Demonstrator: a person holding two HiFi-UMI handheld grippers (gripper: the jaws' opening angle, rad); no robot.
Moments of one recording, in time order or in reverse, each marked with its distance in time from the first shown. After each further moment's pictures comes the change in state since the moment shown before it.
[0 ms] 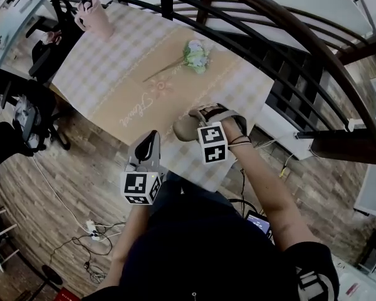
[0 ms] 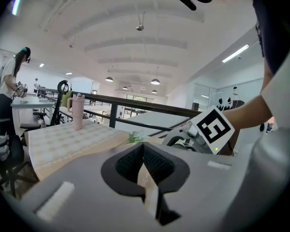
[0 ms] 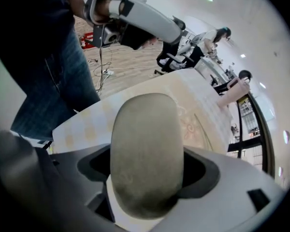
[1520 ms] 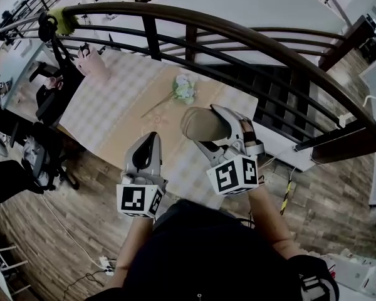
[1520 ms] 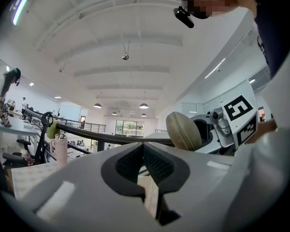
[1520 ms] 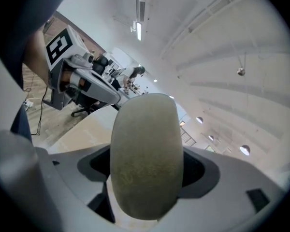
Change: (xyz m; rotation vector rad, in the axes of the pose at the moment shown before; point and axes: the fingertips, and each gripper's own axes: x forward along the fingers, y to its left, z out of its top) left arm -0.014 -0.046 0.156 0.126 -0.320 -0.098; right arm -0.253 -0.080 0.009 0.439 -0.244 -0.913
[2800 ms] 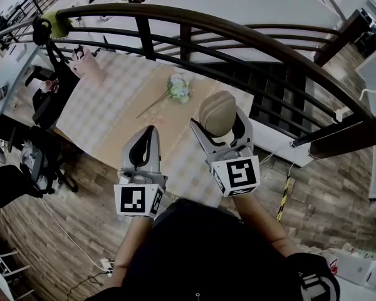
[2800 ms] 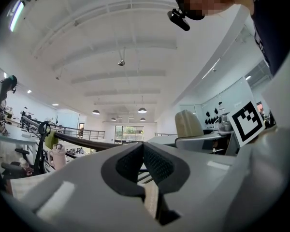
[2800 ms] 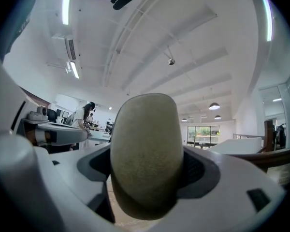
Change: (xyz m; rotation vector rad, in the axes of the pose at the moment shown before) left arm 0.010 -0.009 0.030 0.057 -0.053 0.002; right arm -0.030 -0.052 -0.003 0.729 -0.259 -0.329
